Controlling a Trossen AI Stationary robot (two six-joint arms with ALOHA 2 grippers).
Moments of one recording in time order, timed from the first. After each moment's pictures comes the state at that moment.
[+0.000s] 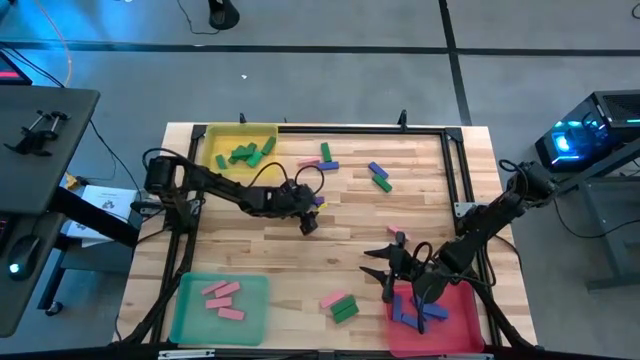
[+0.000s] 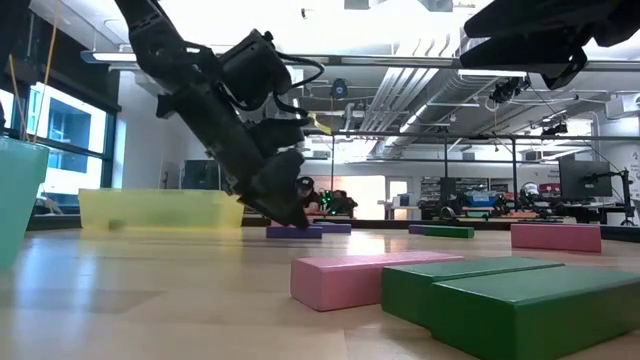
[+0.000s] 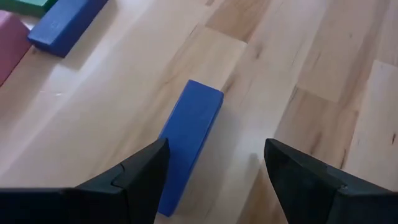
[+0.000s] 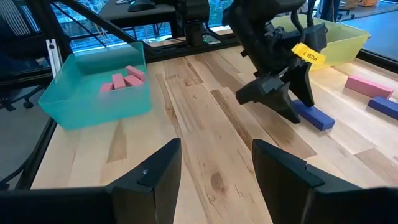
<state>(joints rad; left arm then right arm) 0.04 1.82 0.83 0.11 -0.32 -0.33 0.75 1.48 0.67 0.30 0.93 0.53</state>
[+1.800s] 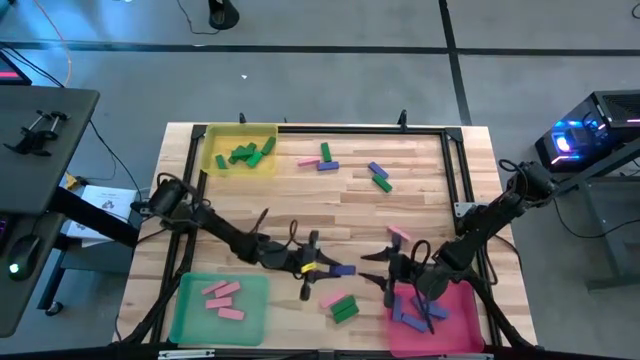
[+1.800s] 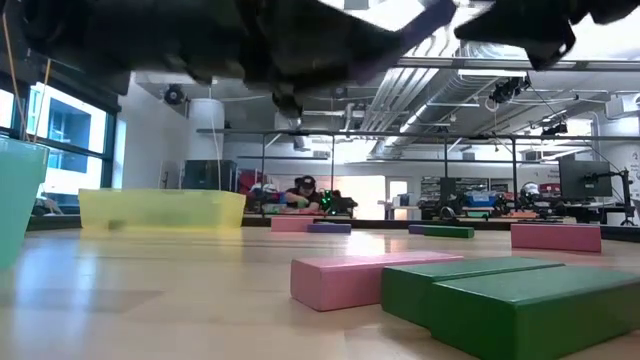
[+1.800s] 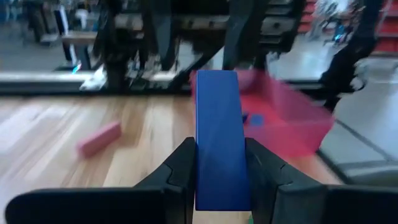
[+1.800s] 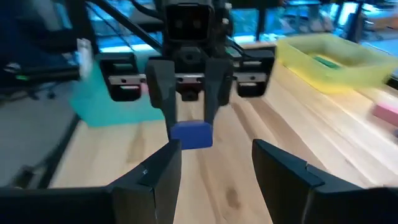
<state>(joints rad) -0.41 1.94 0.83 1.00 -0.27 -0.07 0.75 1.48 0.67 0.41 0.86 0.36</state>
